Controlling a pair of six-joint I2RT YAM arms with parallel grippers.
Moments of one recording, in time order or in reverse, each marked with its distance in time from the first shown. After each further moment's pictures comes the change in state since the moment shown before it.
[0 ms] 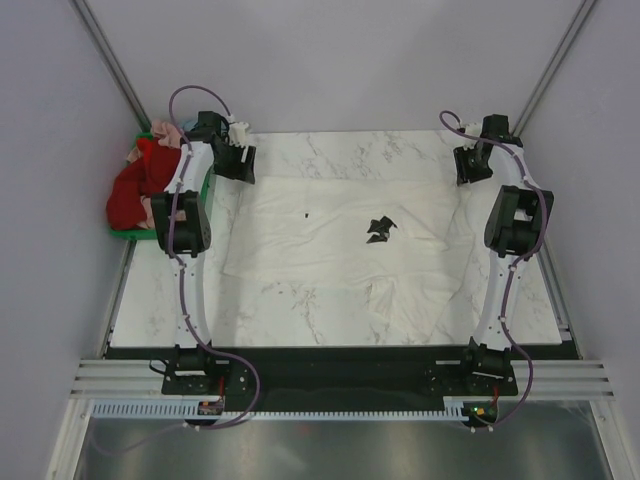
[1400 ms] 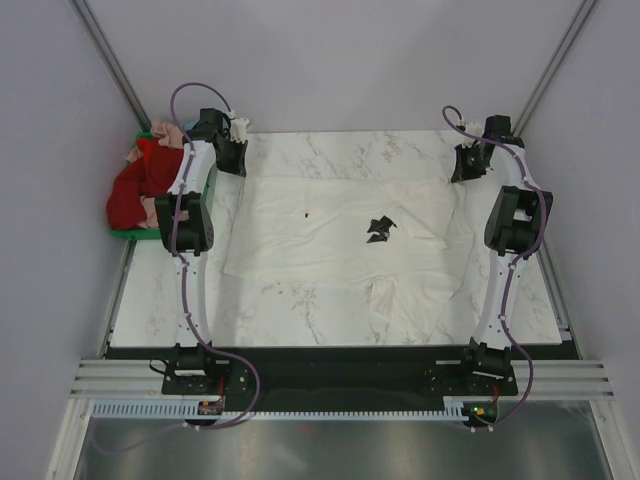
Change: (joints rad) left arm -0.003 0.078 0.108 0.006 -0.017 -0.016; right arm -0.022 0.068 0.074 -0.014 -0.221 0.037
